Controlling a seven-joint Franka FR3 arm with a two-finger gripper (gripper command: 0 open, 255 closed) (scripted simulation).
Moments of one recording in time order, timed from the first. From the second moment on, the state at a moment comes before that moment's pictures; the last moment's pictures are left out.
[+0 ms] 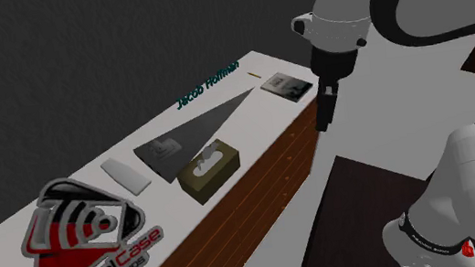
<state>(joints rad) 0.02 -0.76 -0.01 -2.43 -0.01 1.64 -0.15</state>
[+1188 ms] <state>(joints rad) -0.03 -0.39 0.20 -2.50 0.24 2.34 0.44</state>
